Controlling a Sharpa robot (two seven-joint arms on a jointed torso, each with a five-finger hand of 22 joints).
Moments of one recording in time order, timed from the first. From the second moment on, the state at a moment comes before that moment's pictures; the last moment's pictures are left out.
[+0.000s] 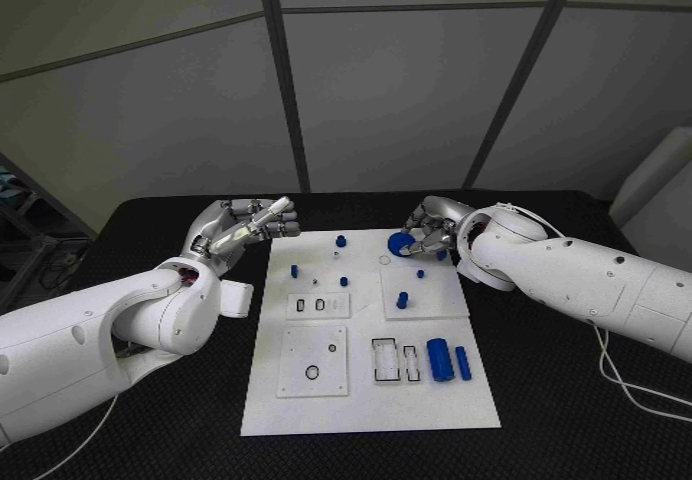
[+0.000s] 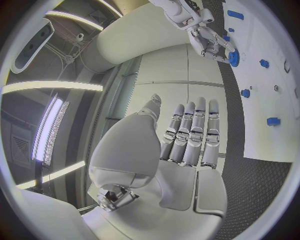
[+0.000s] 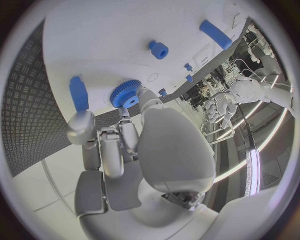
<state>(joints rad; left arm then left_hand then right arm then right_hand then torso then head) 1.13 -0.95 0.08 1.64 -0.09 -0.40 0.48 1.34 -0.03 0.09 0.11 0.08 1.00 0.21 0.08 0.07 1.06 0.16 0.11 0.07 1.08 0.13 0.16 0.08 0.19 0.80 0.25 0.35 0.15 1.22 -0.64 0.10 1.21 -1.37 -0.20 -0.24 1.42 -0.15 0.06 0.19 0.25 0.93 0.16 0.10 0.07 1.41 0.07 1.33 1.30 1.47 -0.01 1.56 1.31 0.12 1.27 0.10 1.30 1.02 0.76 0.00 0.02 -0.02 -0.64</state>
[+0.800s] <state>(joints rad) 1.13 -0.95 0.08 1.64 -0.09 -0.40 0.47 1.34 -0.03 0.08 0.11 0.08 1.00 0.21 0.08 0.07 1.06 0.16 0.11 0.07 1.08 0.13 0.16 0.08 0.19 0.80 0.25 0.35 0.15 1.22 -0.63 0.10 1.21 -1.41 -0.20 -0.25 1.44 -0.11 0.10 0.19 0.25 1.02 0.14 0.15 0.08 1.46 0.06 1.45 1.31 1.47 -0.01 1.57 1.31 0.11 1.29 0.09 1.33 1.06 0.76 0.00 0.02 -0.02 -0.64</state>
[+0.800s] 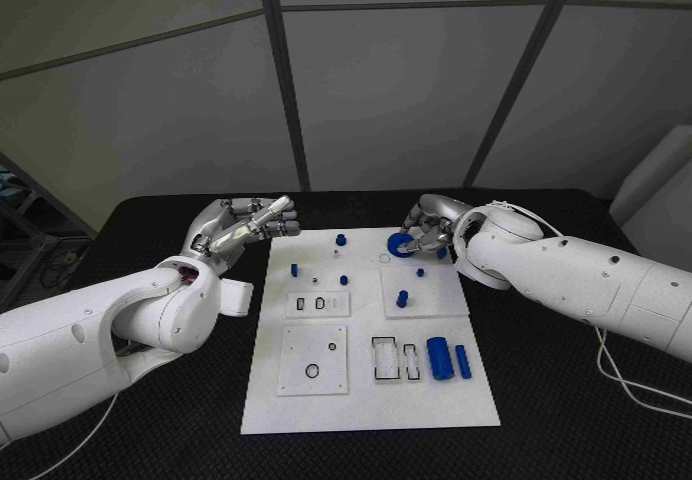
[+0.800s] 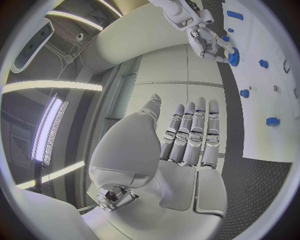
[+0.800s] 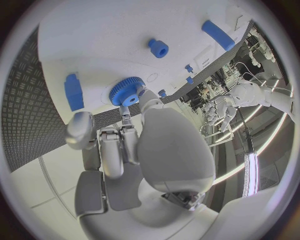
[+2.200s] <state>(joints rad) 1.13 -0.95 0.08 1.64 -0.09 -0.39 0.46 1.34 -0.03 0.09 0.11 0.08 1.00 0.22 0.07 0.07 1.06 0.16 0.10 0.07 1.08 0.13 0.16 0.08 0.19 0.80 0.25 0.35 0.15 1.22 -0.49 0.10 1.34 -1.66 -0.35 -0.23 1.43 -0.12 0.18 0.16 0.36 1.05 0.14 0.12 0.07 1.47 0.05 1.47 1.31 1.47 -0.01 1.57 1.31 0.11 1.30 0.09 1.34 1.09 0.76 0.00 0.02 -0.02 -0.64</state>
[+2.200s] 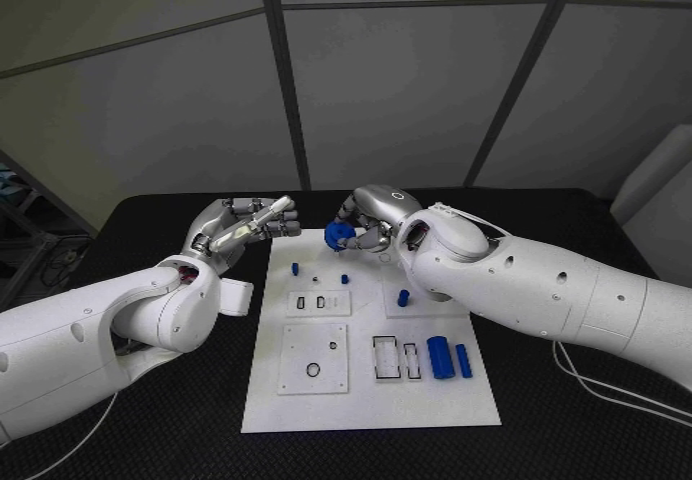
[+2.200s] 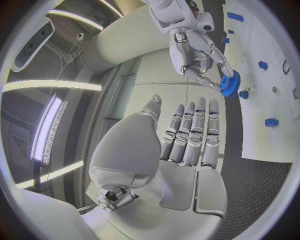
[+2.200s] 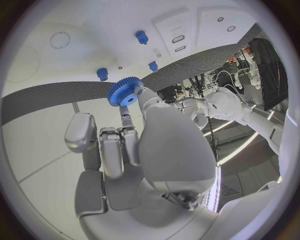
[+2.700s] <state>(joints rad) 1.13 -0.94 0.08 1.64 -0.09 -0.39 0.46 1.34 -0.03 0.09 0.11 0.08 1.00 0.22 0.07 0.07 1.06 0.16 0.10 0.07 1.08 0.13 0.16 0.08 0.19 0.80 0.25 0.35 0.15 1.21 -0.42 0.10 1.25 -1.68 -0.33 -0.23 1.42 -0.13 0.18 0.17 0.34 1.05 0.14 0.11 0.07 1.47 0.05 1.47 1.31 1.47 -0.01 1.56 1.31 0.11 1.30 0.09 1.34 1.09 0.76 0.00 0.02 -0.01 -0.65</state>
